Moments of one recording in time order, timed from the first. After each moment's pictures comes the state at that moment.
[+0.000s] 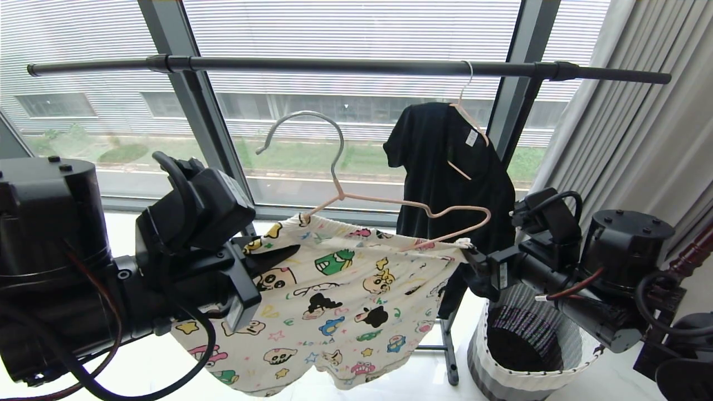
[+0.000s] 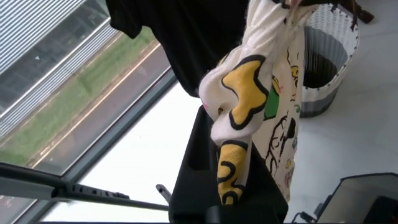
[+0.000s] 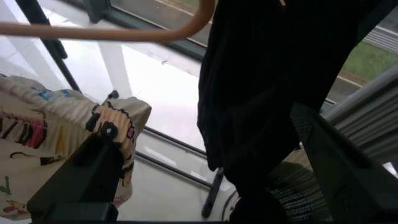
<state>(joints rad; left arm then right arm) -0.53 1.33 -0.67 -0.40 -0.18 0.55 0.64 1.73 -0.56 -1.06 -0.25 -0.11</state>
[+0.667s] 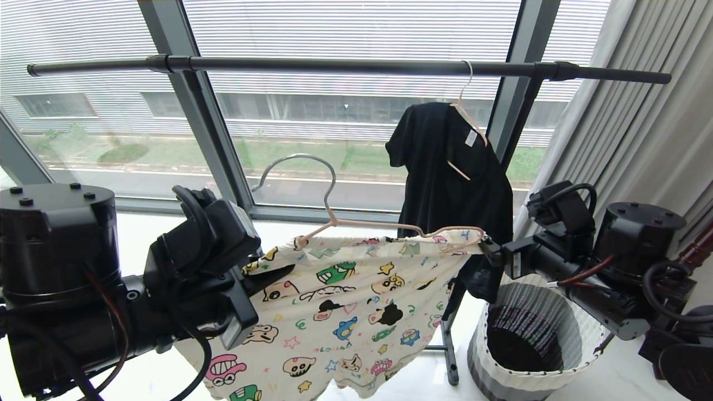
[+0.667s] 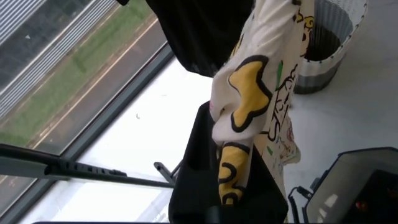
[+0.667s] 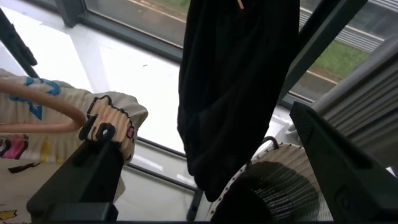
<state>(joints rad) -0.51 1.34 -0.61 -0.39 -0.17 0.60 0.56 1.72 -0.56 -1.07 -0.24 -0.13</state>
